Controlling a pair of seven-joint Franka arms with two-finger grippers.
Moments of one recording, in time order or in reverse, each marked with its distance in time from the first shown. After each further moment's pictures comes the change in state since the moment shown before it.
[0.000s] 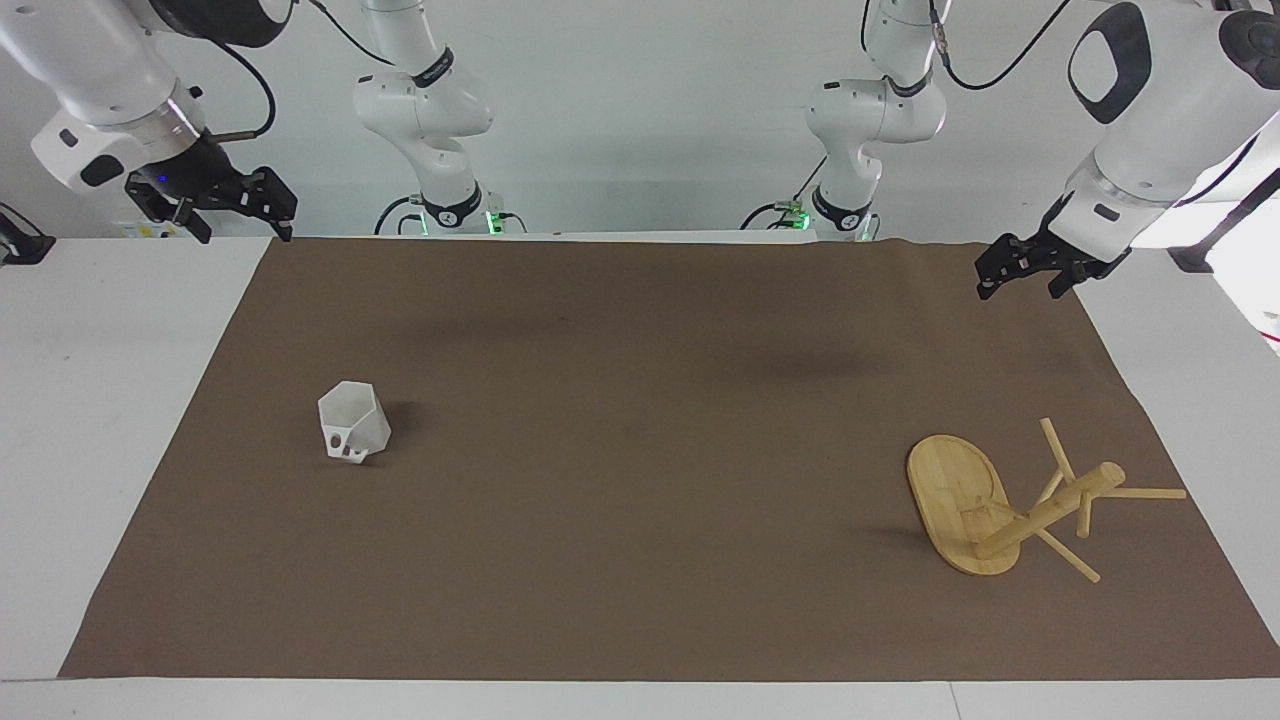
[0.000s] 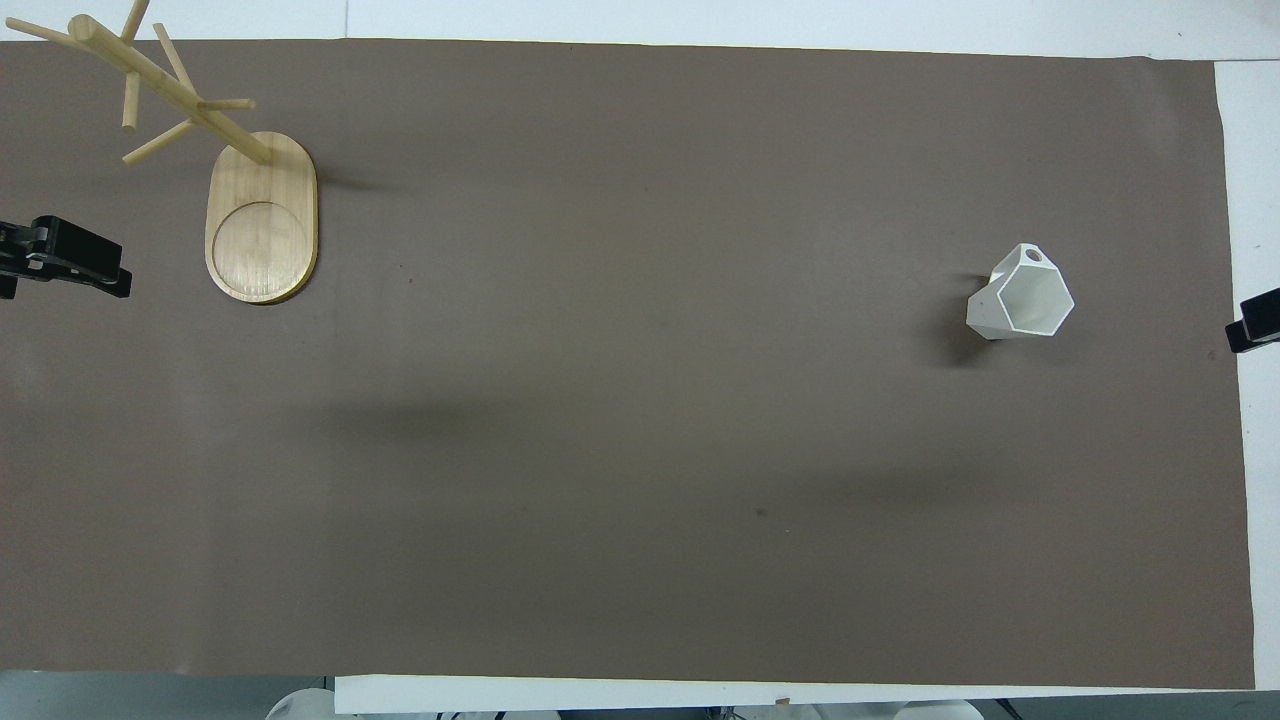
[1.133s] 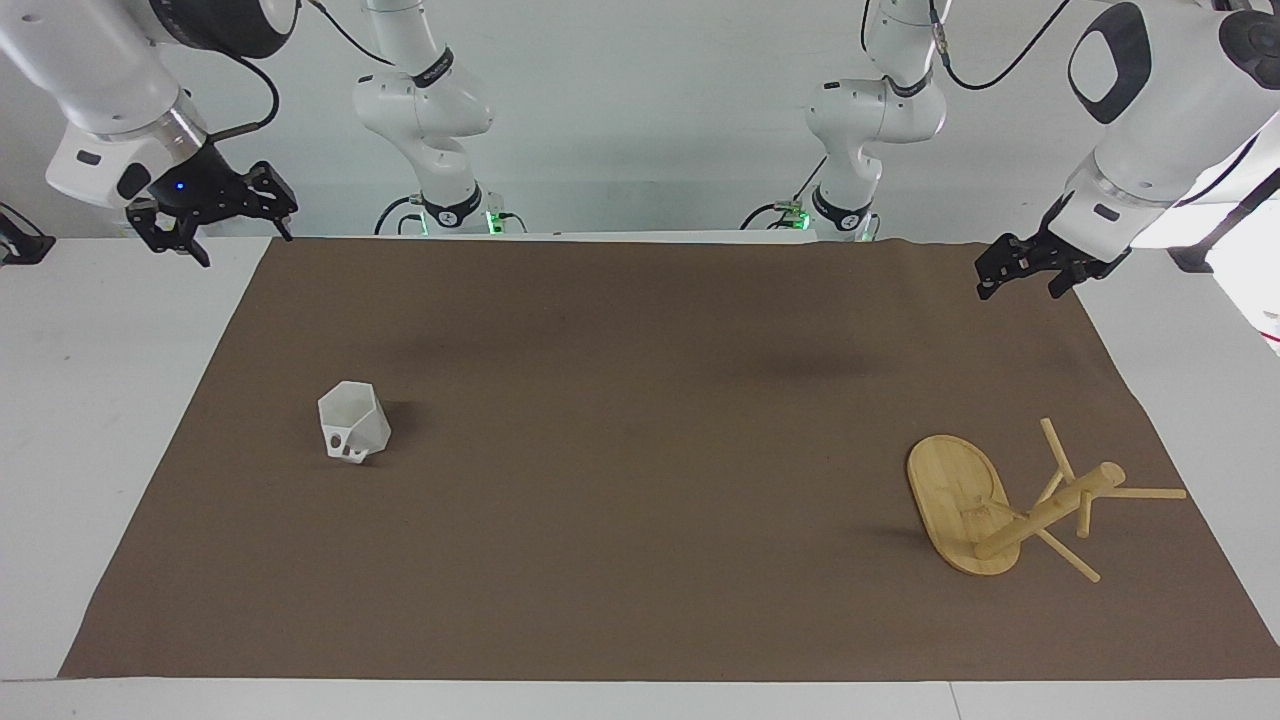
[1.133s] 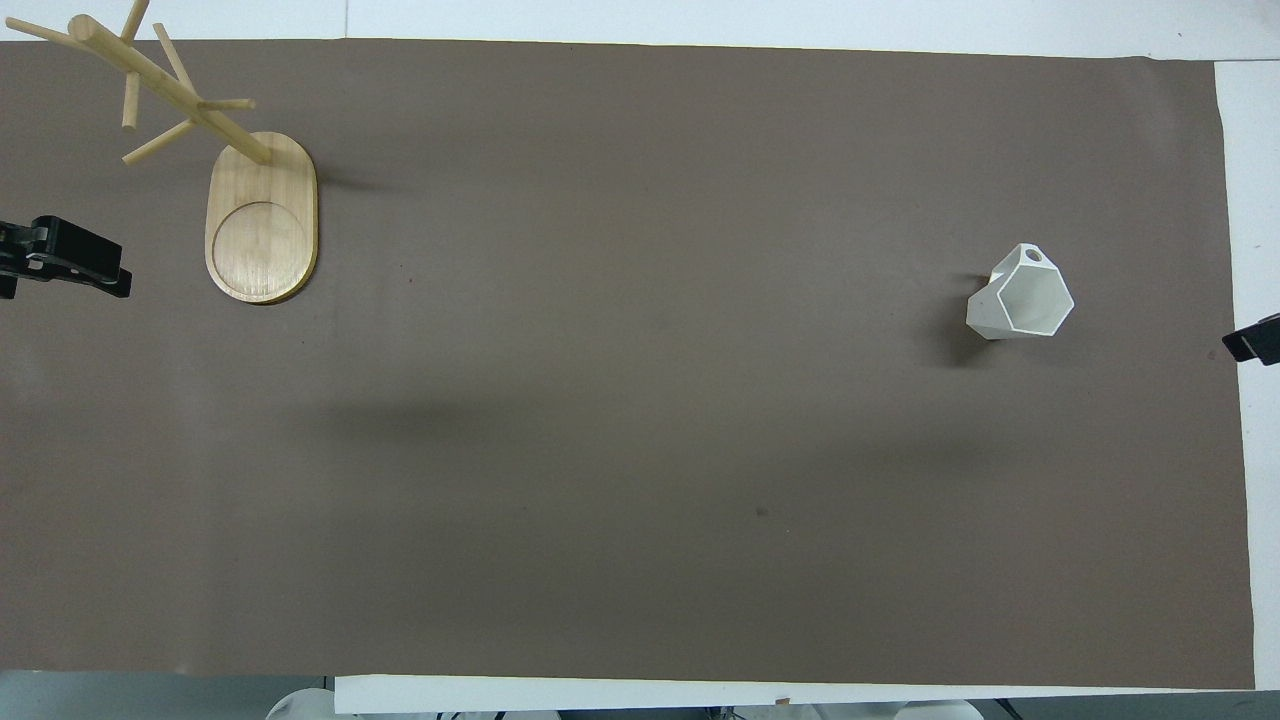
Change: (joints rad) left arm 0.000 0.000 0.000 0.000 0.000 0.000 0.000; right arm -0.031 0.016 0.005 -0.027 0.004 0.087 -0.567
